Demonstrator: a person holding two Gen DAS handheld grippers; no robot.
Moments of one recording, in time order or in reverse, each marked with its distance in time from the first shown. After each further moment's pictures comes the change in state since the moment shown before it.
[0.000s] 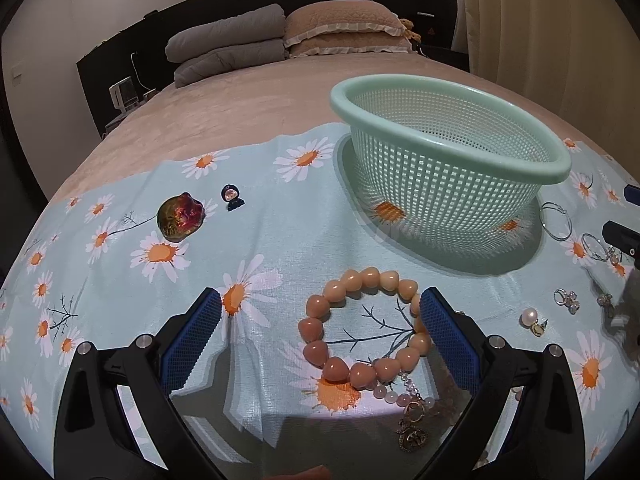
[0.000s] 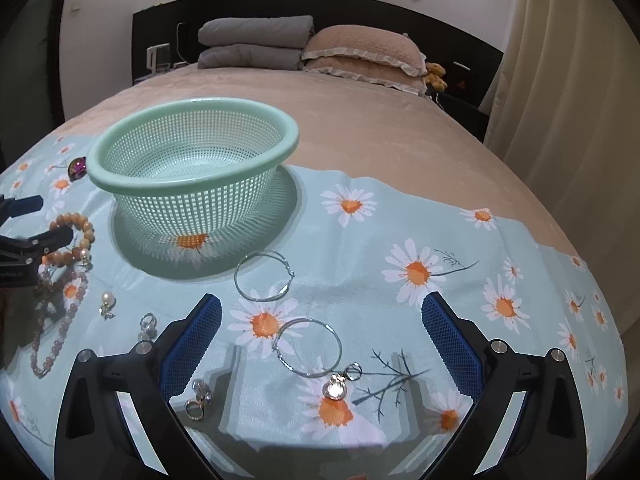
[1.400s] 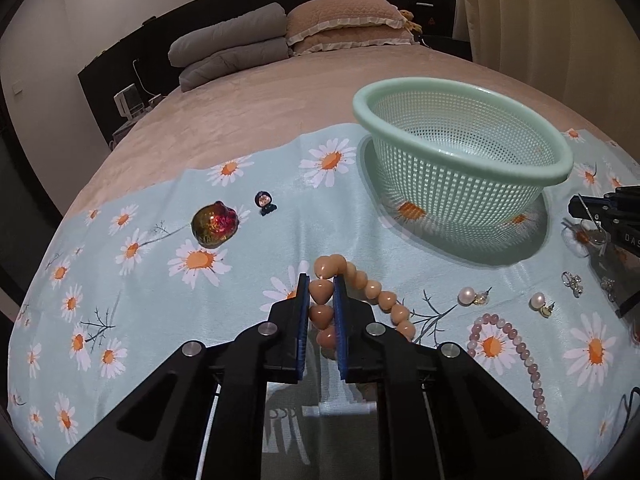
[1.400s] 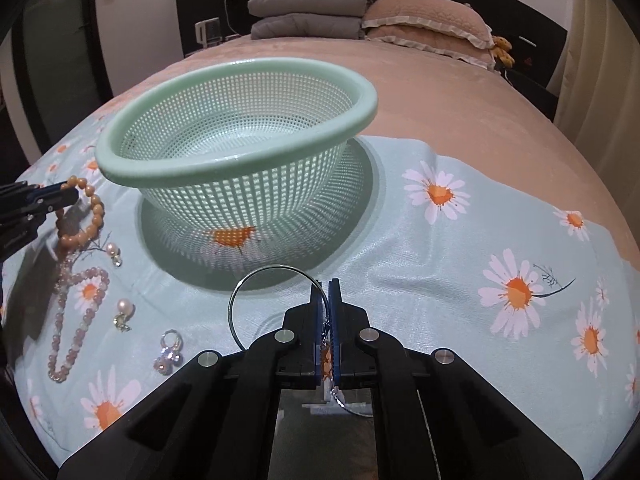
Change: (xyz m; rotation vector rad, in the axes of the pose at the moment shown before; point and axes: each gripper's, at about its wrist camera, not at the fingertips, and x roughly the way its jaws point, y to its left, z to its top) left arm -0.030 0.015 0.009 0.052 0.003 0.051; right arm 0.030 0.011 0.022 -0.055 0.071 0.236
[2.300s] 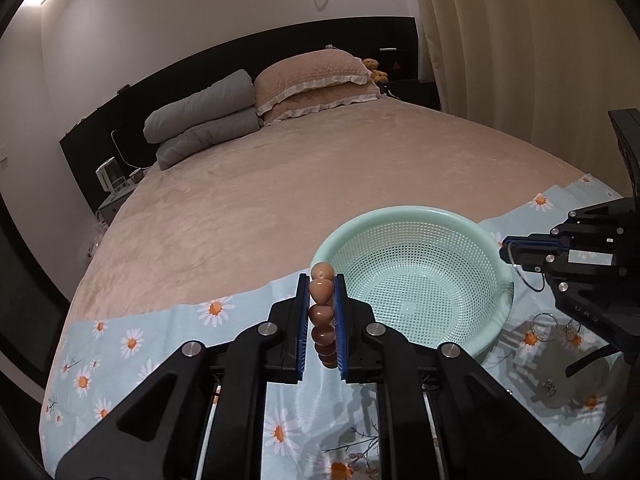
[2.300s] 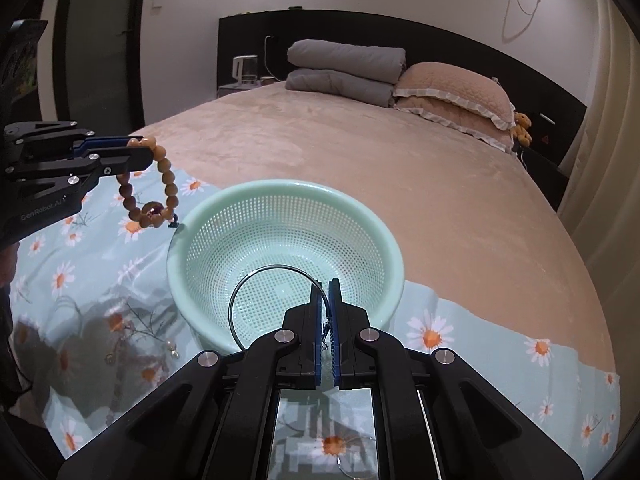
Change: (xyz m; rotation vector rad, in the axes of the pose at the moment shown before) left arm -0.038 -0.030 0.116 0.103 -0.161 -0.071; right arm -0.042 0.033 0.081 -0.138 -0.147 0.010
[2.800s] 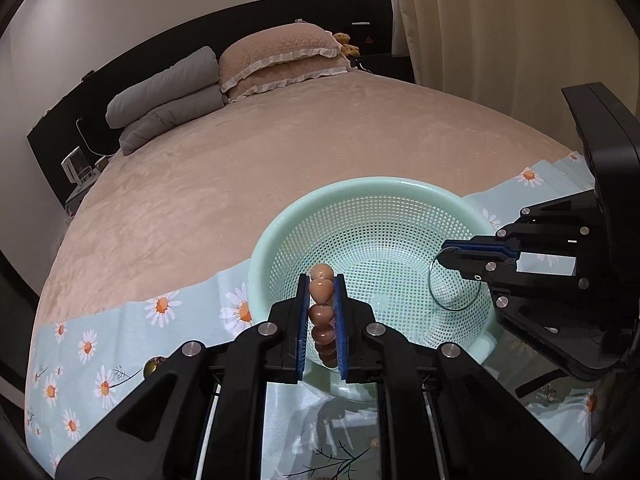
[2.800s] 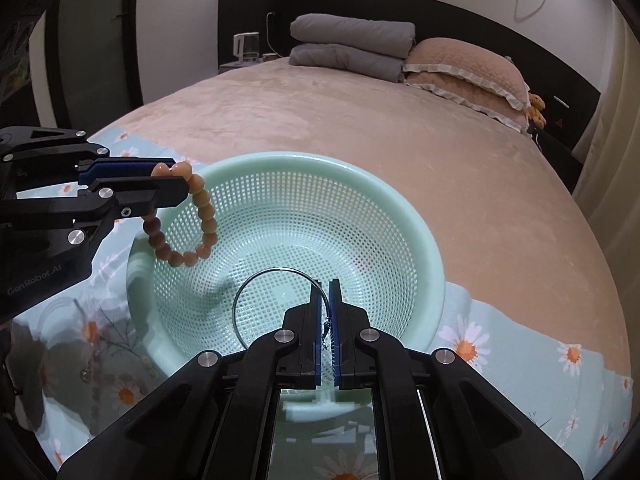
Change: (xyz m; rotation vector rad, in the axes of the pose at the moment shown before) left arm 0.052 -0.022 -0.004 0.036 0.085 -0.095; right arm 0.056 0.003 0.000 0.002 0.088 0.025
